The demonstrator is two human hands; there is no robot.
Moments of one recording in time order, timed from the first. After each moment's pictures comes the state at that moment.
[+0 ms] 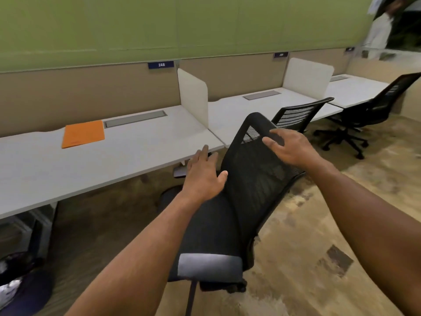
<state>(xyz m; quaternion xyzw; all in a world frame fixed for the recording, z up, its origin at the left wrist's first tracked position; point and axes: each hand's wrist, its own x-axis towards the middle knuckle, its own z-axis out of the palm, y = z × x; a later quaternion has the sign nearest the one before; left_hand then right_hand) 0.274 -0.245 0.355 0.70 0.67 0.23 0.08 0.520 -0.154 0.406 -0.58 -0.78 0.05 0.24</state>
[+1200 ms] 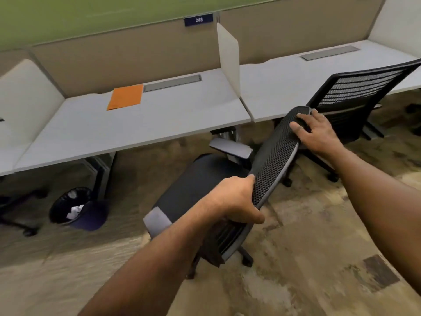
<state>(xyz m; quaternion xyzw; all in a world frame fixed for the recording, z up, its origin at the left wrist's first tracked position) 0.448 -0.235 0.365 0.67 0.69 0.01 0.27 0.621 0.011 0.308 -0.55 -0.77 0.23 0.23</state>
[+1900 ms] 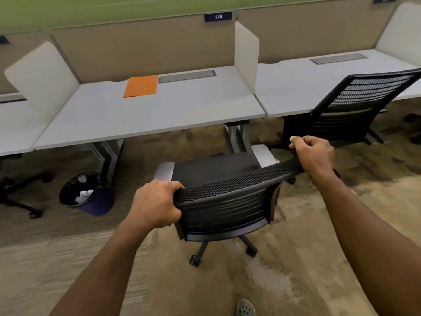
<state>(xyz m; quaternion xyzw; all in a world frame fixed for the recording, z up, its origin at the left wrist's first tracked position) 0.277 -0.420 0.334 0.56 0.82 0.05 0.06 0.549 -0.174 0.321 -0.60 -0.65 0.28 0.38</state>
